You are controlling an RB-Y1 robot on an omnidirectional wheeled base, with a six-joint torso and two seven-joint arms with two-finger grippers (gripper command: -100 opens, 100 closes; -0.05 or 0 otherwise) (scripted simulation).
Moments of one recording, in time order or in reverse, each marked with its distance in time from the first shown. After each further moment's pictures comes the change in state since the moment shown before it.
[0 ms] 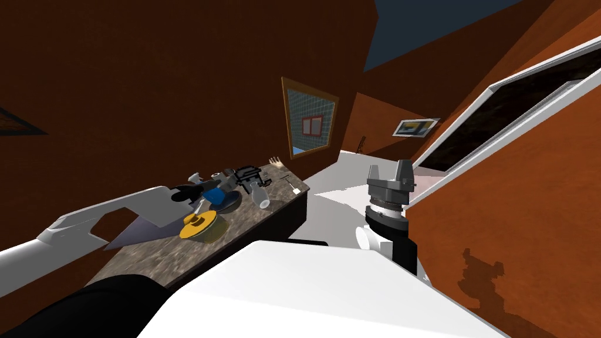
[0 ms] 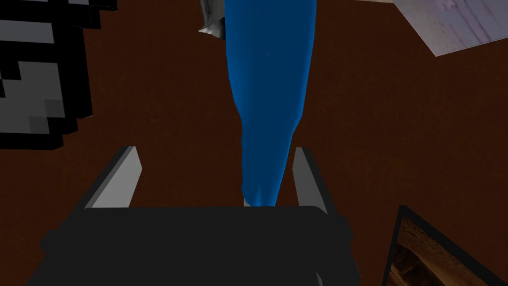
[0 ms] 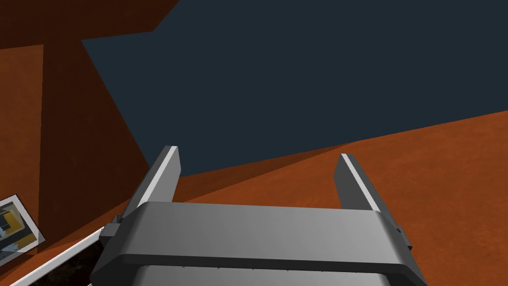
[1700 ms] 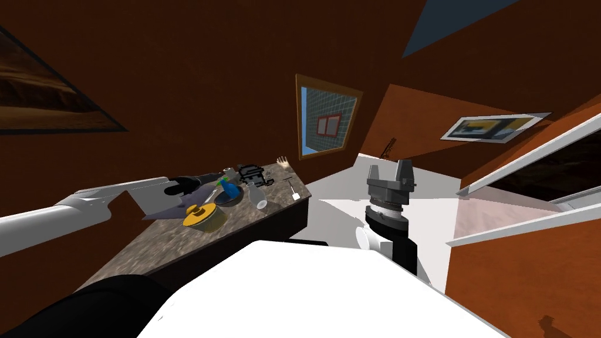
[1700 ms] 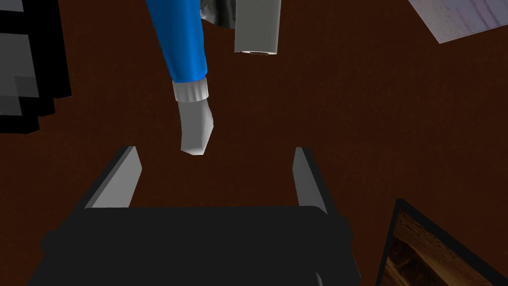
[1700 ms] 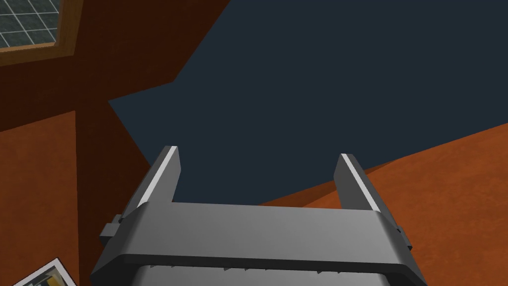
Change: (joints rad) left arm 0.004 0.287 -0.131 0.390 -0.007 -0.480 0.190; right arm 0.000 0.000 0.000 0.000 0.000 0.000 0.000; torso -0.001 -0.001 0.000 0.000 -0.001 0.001
